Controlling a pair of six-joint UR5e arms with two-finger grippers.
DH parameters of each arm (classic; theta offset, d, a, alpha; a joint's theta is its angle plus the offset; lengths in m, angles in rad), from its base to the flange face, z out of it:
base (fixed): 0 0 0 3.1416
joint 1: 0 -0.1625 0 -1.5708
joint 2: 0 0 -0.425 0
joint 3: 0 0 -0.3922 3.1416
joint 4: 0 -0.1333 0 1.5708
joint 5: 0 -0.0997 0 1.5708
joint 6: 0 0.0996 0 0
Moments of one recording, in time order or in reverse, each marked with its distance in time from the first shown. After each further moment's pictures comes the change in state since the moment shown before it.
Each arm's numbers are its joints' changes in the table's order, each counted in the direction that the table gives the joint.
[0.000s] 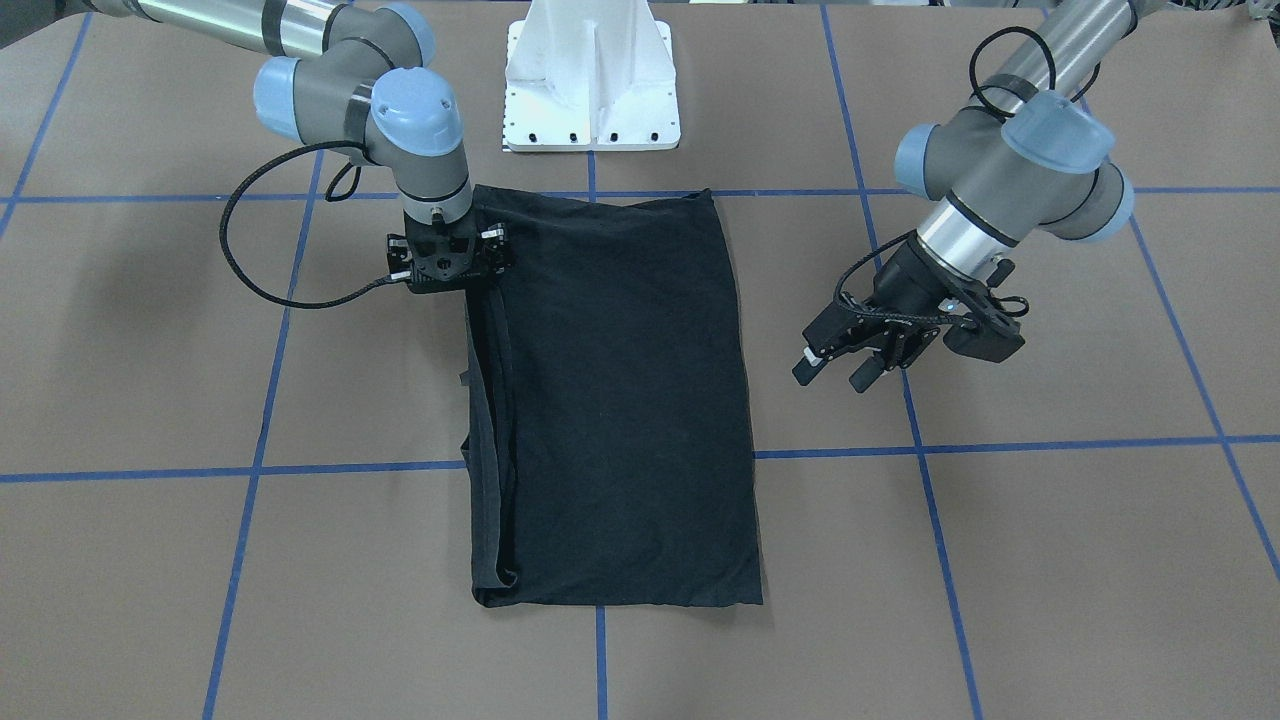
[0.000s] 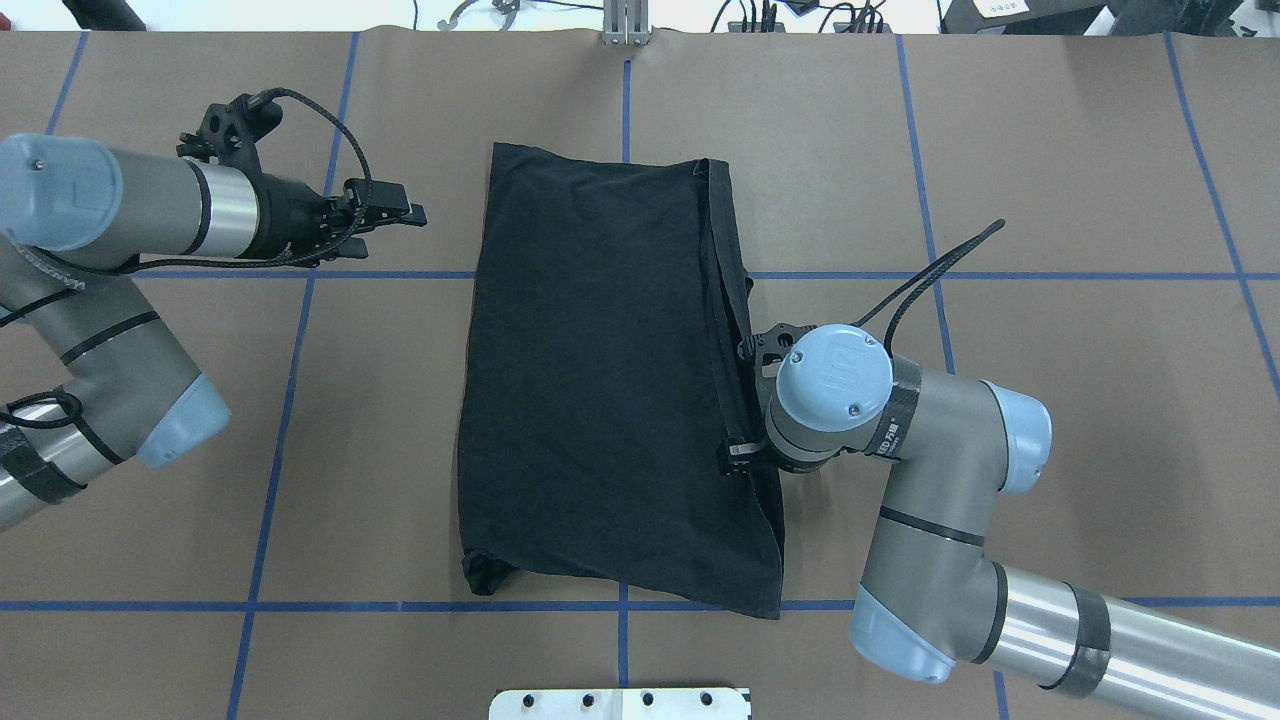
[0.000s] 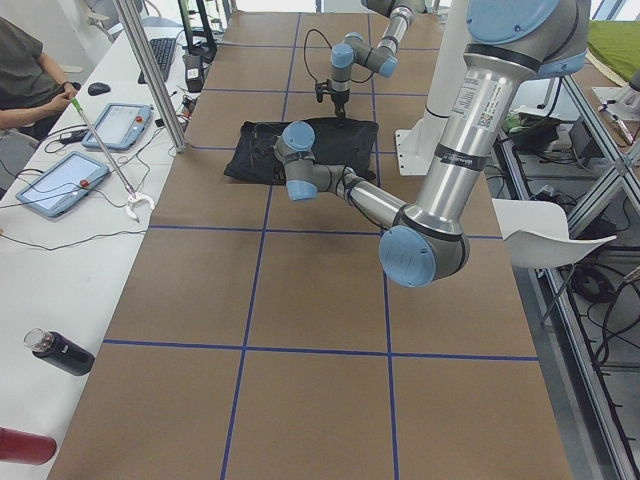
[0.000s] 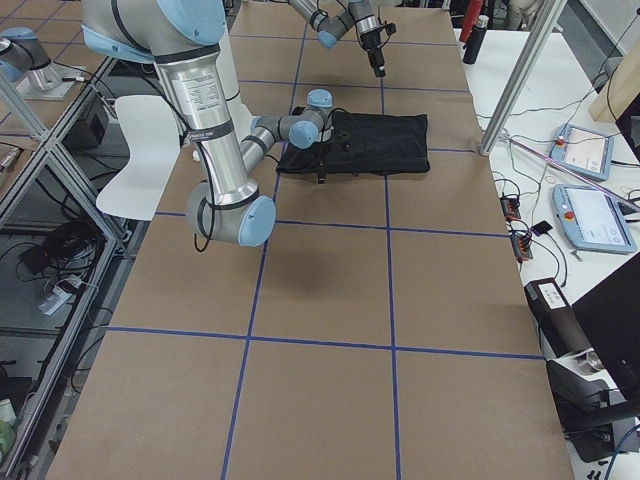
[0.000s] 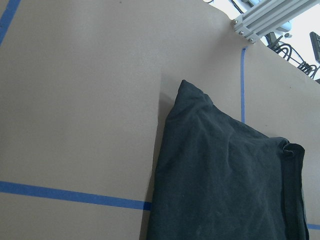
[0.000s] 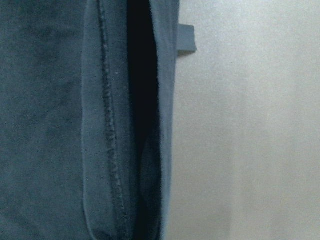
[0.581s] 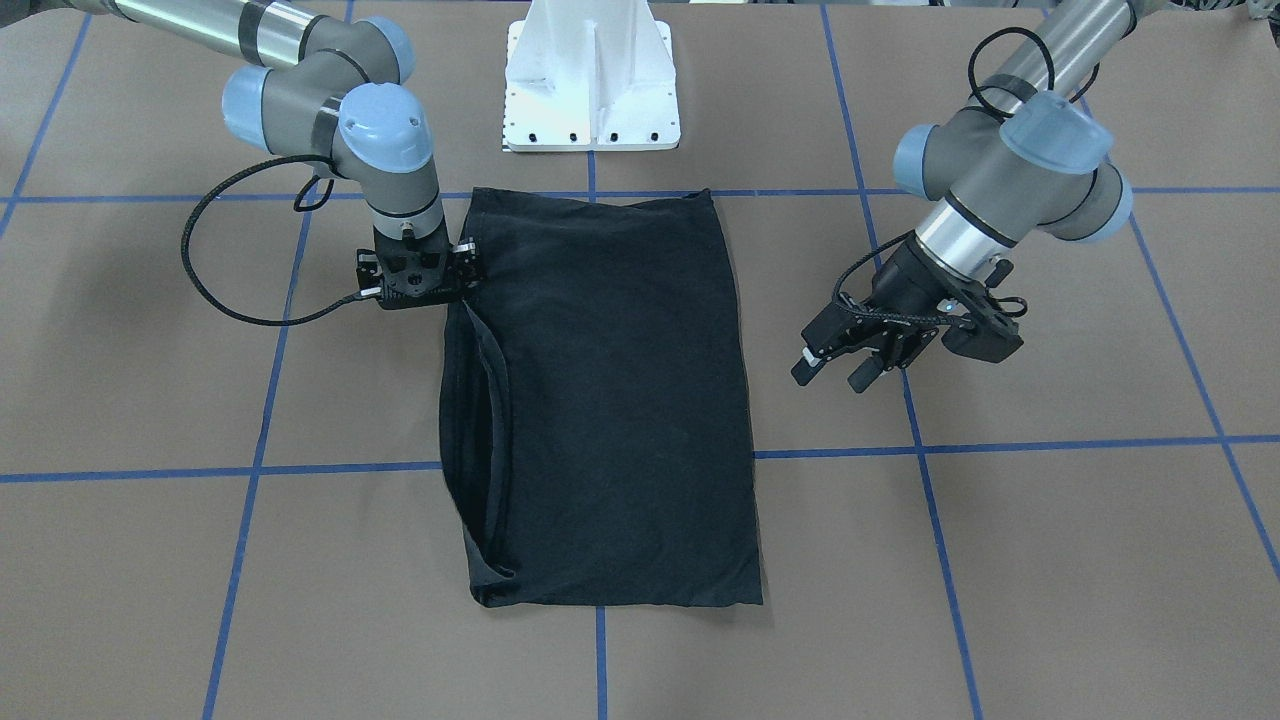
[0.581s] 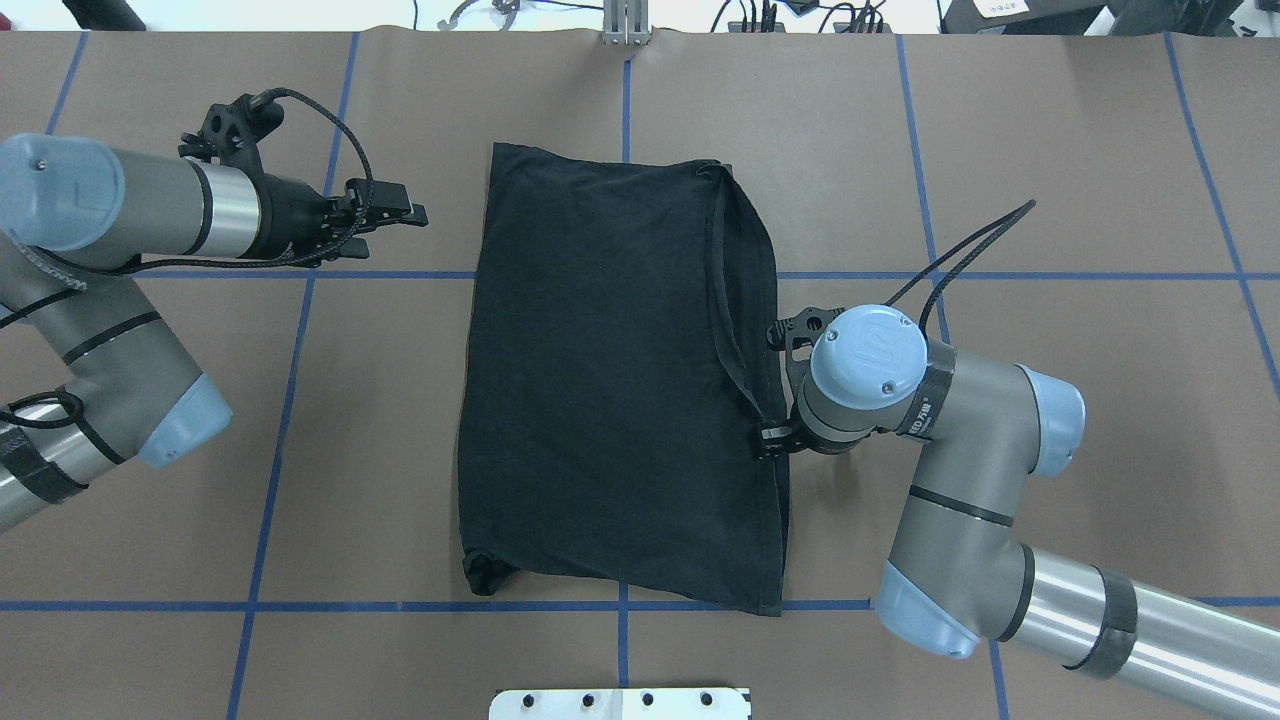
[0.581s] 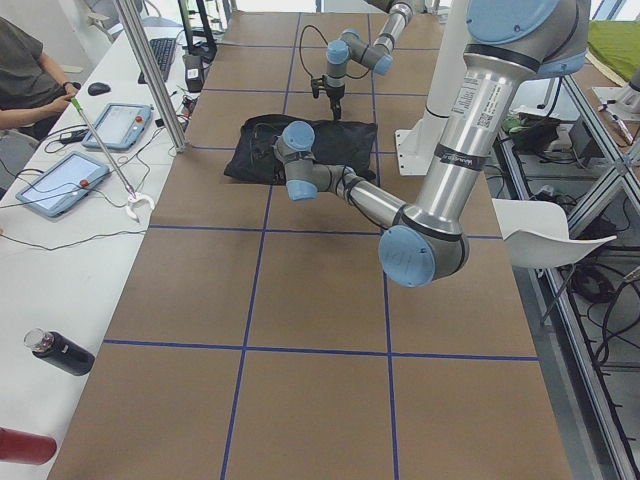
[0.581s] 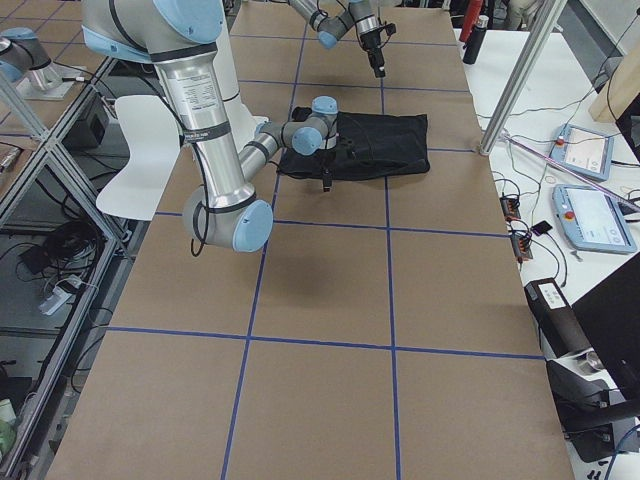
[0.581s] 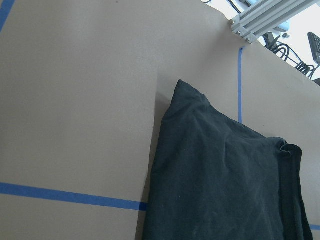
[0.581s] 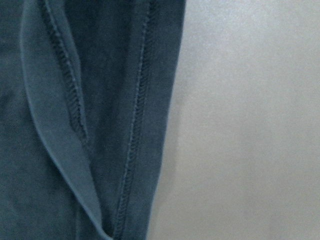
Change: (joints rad) left arm -0.001 -0.002 0.001 0.000 0.000 -0.002; right arm -0.043 -0.041 0.002 -0.006 -0.009 -0.068
